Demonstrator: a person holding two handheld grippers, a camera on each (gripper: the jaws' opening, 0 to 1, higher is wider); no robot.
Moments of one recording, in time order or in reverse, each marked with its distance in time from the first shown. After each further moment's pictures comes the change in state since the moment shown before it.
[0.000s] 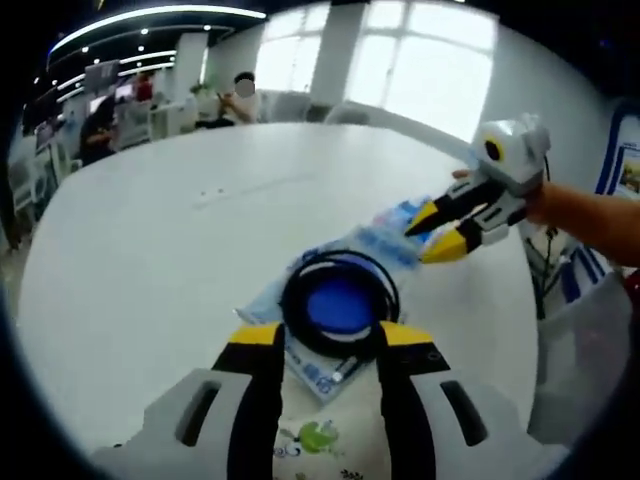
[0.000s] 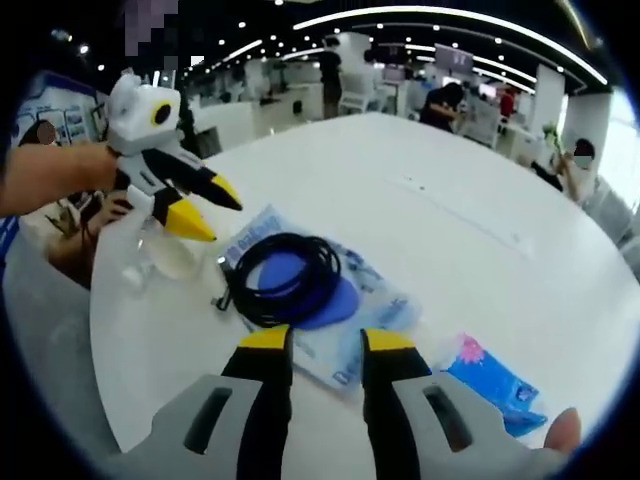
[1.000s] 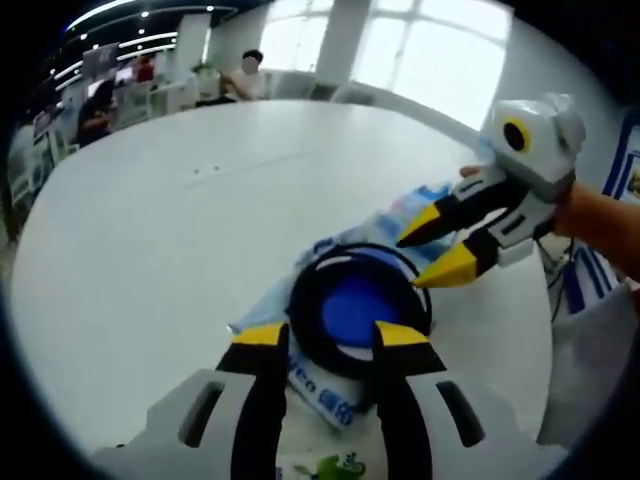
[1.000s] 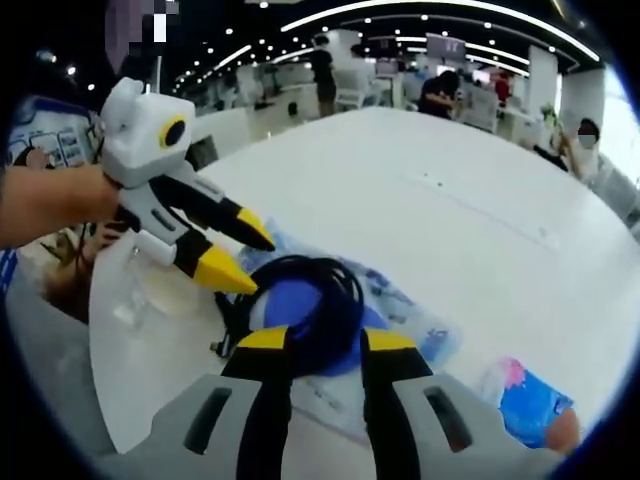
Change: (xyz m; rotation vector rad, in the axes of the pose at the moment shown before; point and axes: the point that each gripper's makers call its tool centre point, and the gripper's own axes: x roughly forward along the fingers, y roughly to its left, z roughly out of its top) left arm 0.040 0.014 -0.006 -0.023 0.087 0.009; right arm 0.045 0.010 0.016 0.090 0.007 0.023
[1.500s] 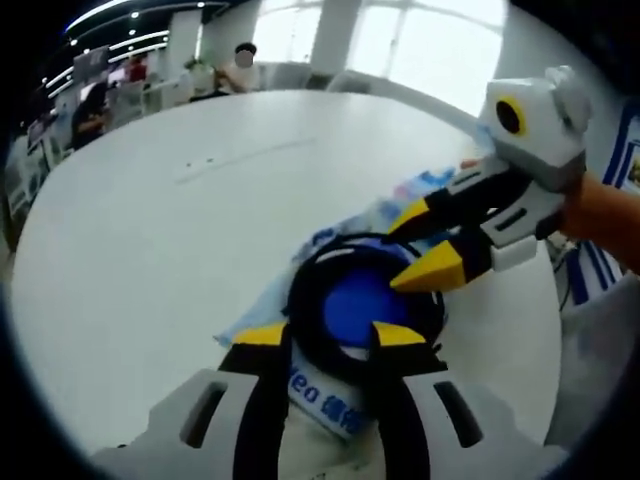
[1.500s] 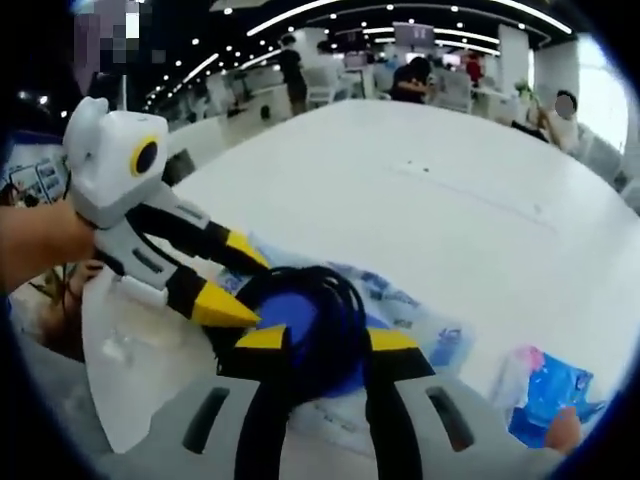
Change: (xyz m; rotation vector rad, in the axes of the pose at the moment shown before) left arm 0.013 0.000 -0.007 0.037 0.042 0.003; right arm 0.020 -0.003 0.003 0.140 0.006 -0.081
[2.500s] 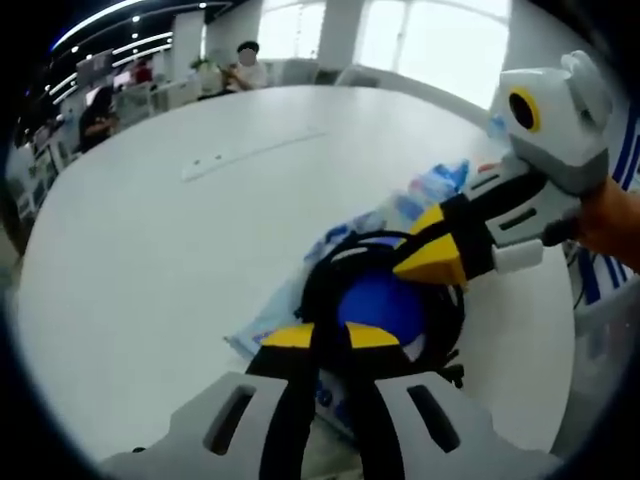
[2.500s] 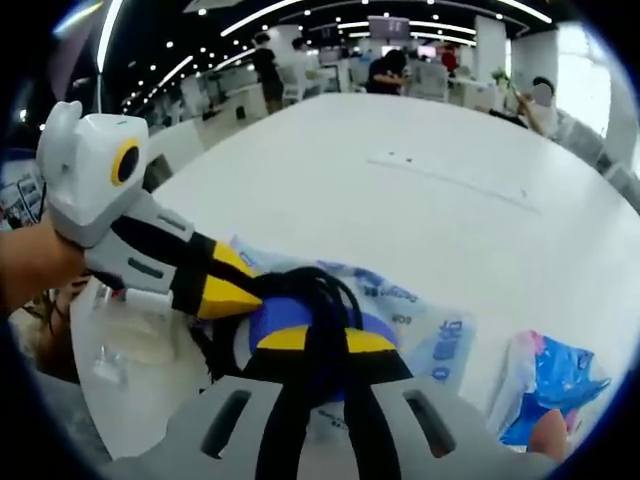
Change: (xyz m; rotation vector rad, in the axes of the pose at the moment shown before) left arm 0.003 0.007 0.000 0.013 0.019 0.062; right arm 0.003 -0.003 -0.003 0.044 0.018 -0.067
